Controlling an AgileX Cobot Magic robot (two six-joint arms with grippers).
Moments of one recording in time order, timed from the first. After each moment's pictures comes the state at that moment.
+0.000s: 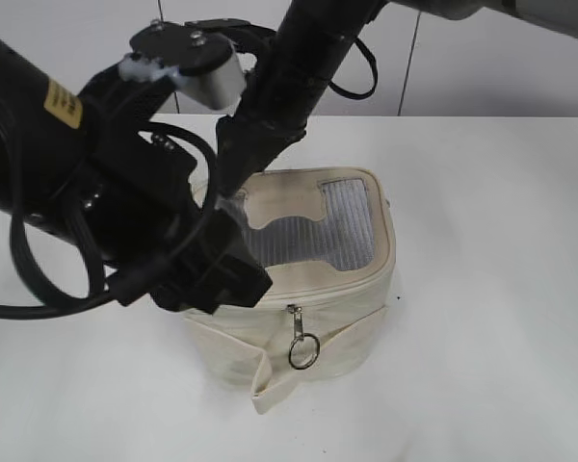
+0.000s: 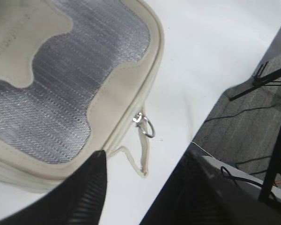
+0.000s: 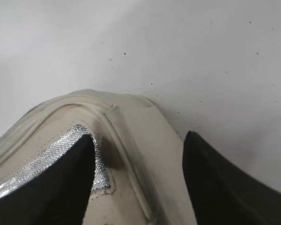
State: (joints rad) left arm -0.85 1.37 -0.99 -0.31 0.72 0.24; right arm 0.61 2.29 -2.07 0.48 1.22 -0.62
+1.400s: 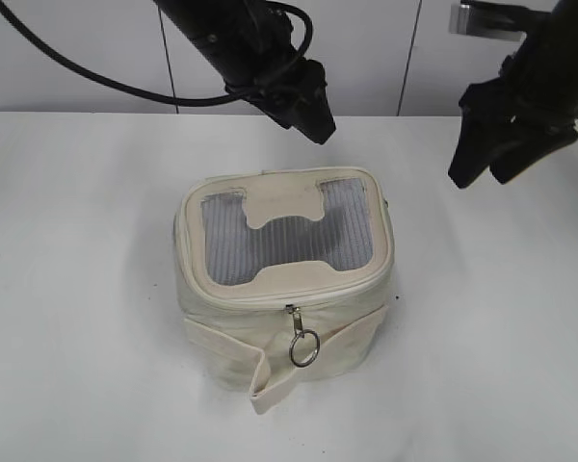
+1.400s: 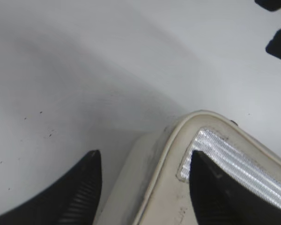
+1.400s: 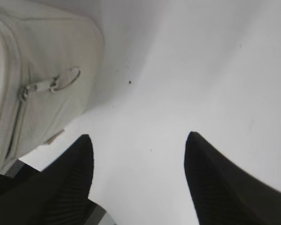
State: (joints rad) left arm -0.60 2.00 -1.80 -0.41 0.99 0.49; right arm 0.21 1.85 -1.52 0.32 1.22 -0.34
